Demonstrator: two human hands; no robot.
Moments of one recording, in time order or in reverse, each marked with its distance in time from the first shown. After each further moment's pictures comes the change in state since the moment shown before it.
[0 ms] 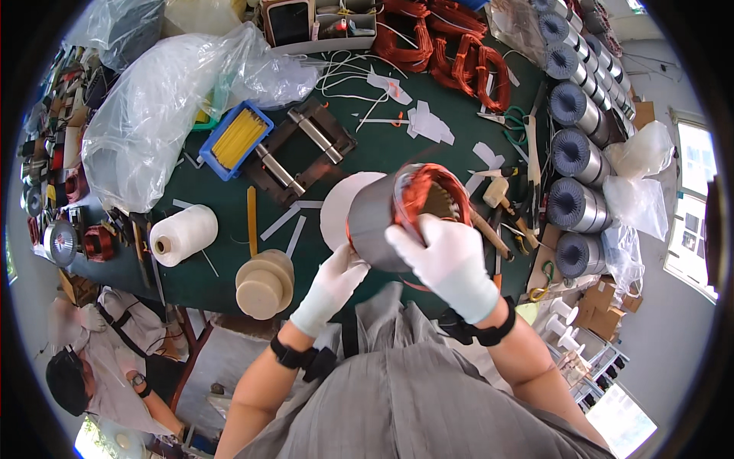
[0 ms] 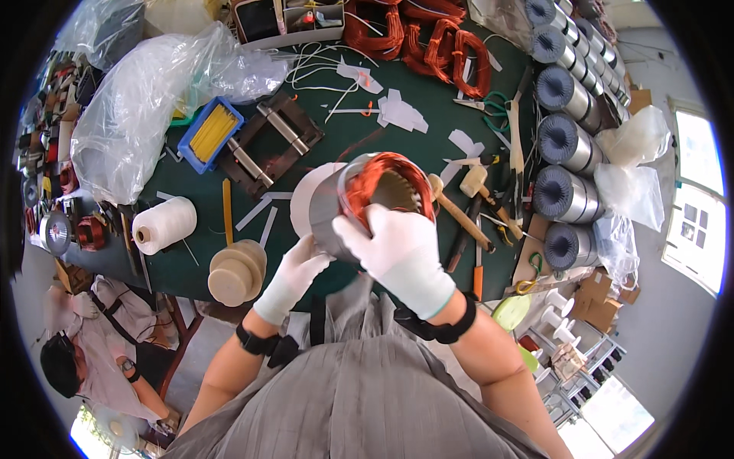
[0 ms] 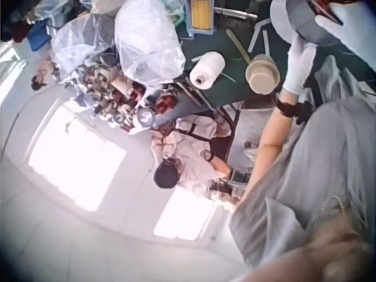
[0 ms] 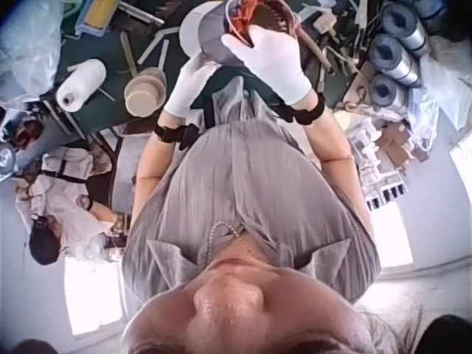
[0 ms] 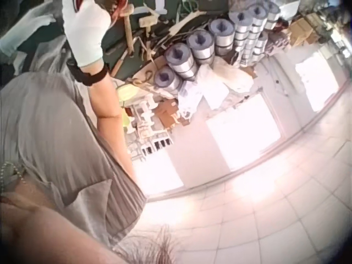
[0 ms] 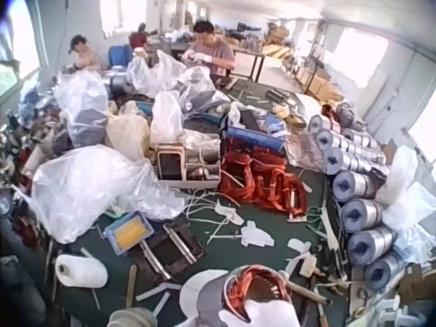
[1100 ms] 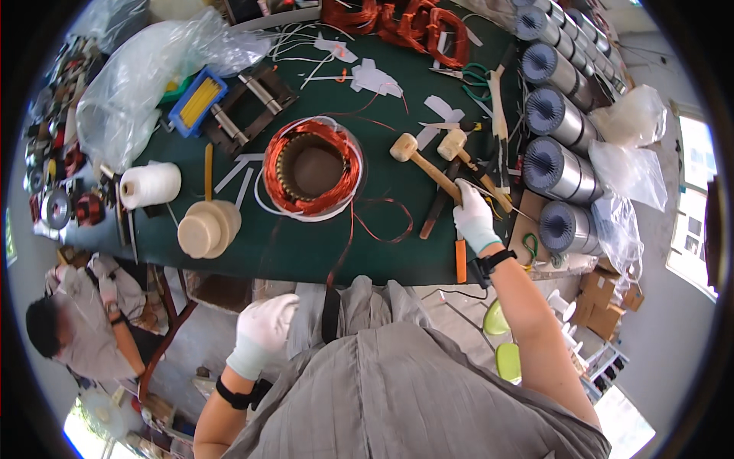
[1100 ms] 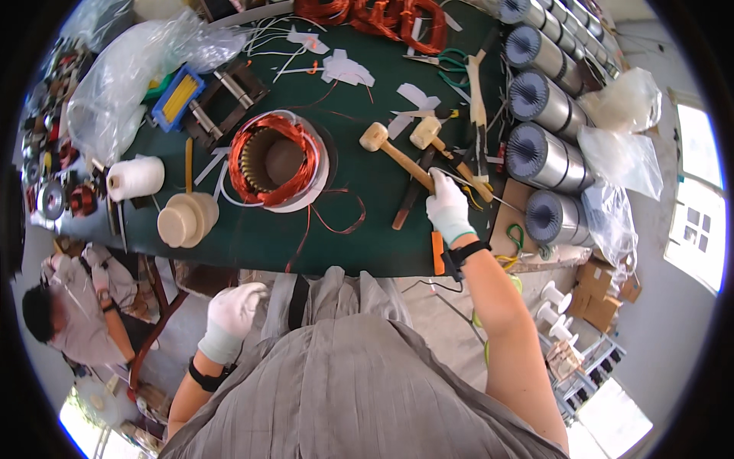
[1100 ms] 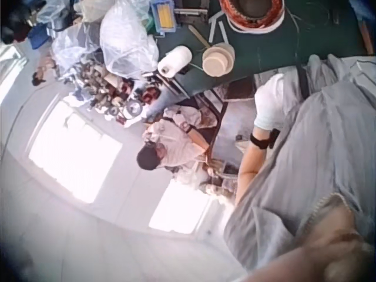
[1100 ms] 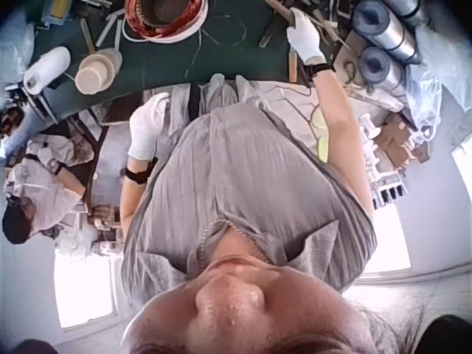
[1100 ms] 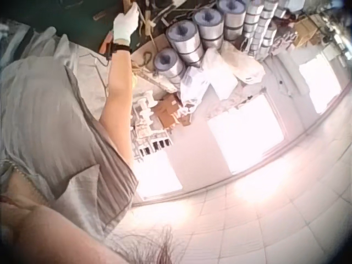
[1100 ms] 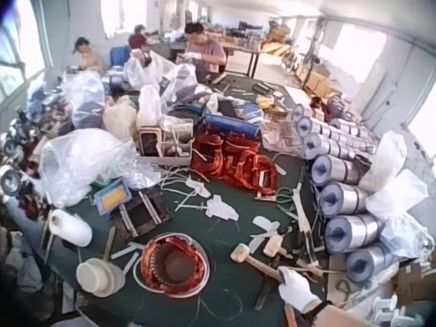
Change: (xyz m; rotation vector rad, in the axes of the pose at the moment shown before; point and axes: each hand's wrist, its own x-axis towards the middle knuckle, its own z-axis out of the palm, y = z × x) left_hand -0.159 -0.032 0.069 1.223 0.043 0.362; right_hand -0.110 0.328 0.014 -0.283 0.058 0.222
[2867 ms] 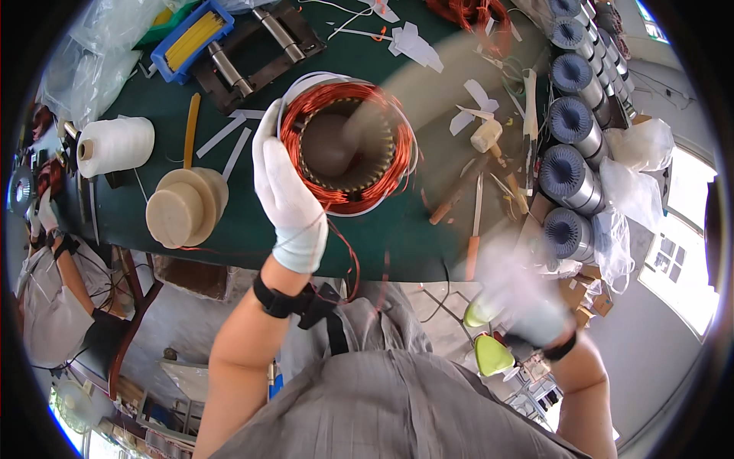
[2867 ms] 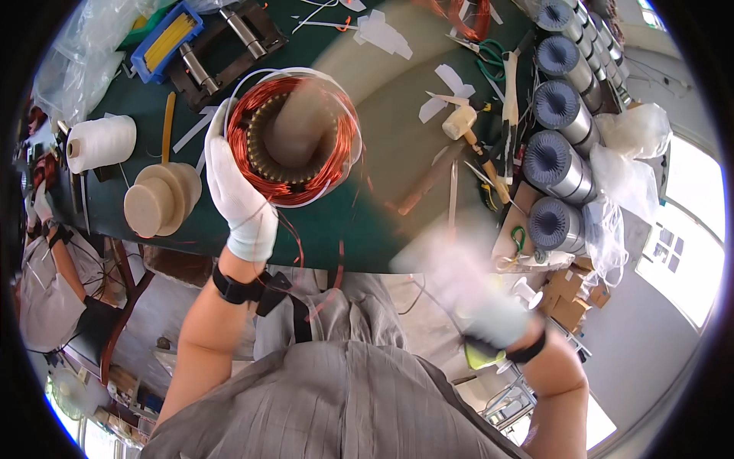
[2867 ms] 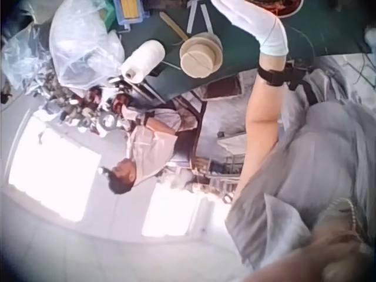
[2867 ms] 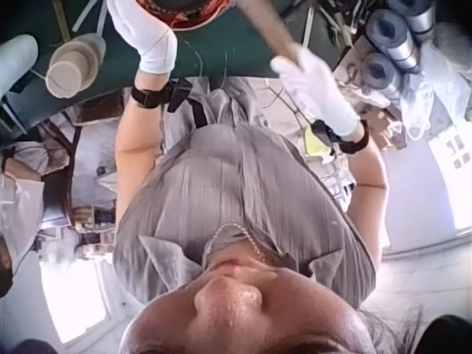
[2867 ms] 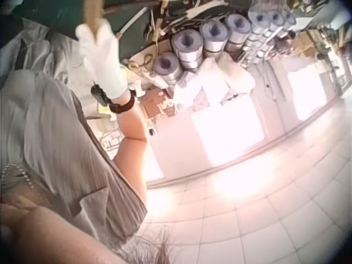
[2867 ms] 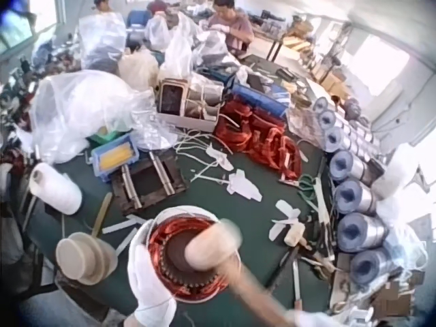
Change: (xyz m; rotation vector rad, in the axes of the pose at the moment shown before) left_hand 0.191 -0.034 0.040 -1.266 1.051 -0.044; right_hand -0.041 -0.144 -0.163 1.296 -0.037 0.295
